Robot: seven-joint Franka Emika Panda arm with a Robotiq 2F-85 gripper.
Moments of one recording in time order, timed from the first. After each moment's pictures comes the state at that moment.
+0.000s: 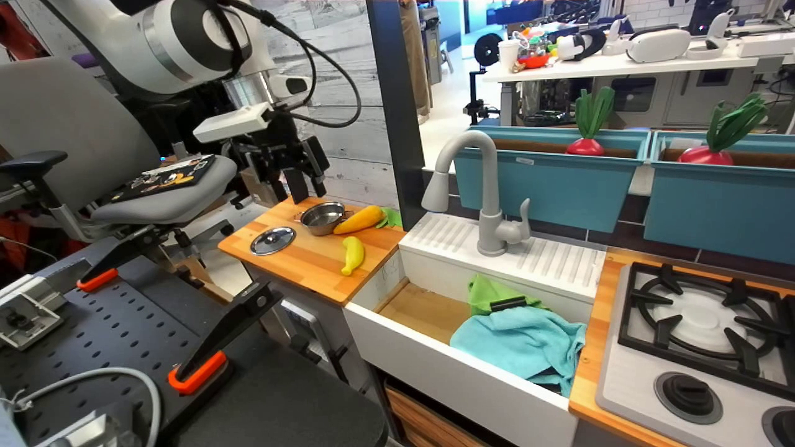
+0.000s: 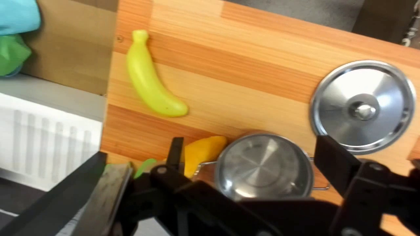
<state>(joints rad) 0.30 0.77 -0.09 -1.91 -0.17 2.61 0.08</state>
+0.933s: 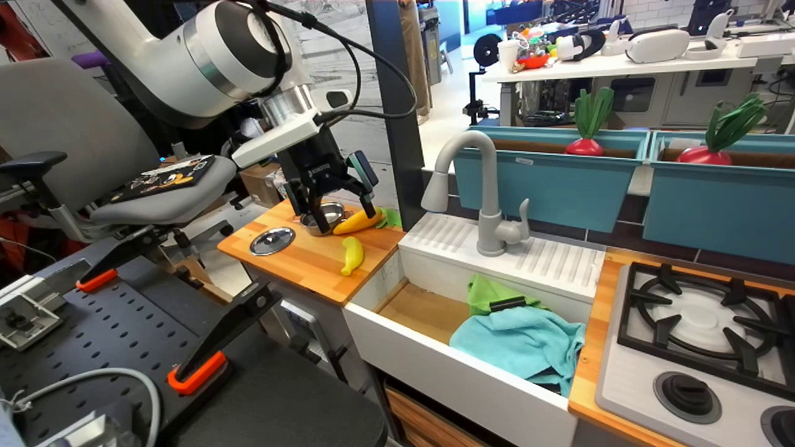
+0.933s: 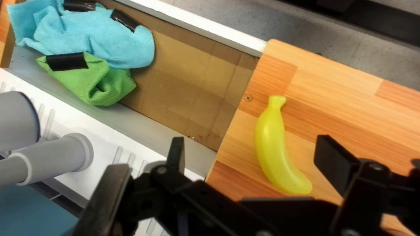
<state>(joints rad) 0.24 0.82 -0.17 -1.92 -0.43 2.57 0.07</state>
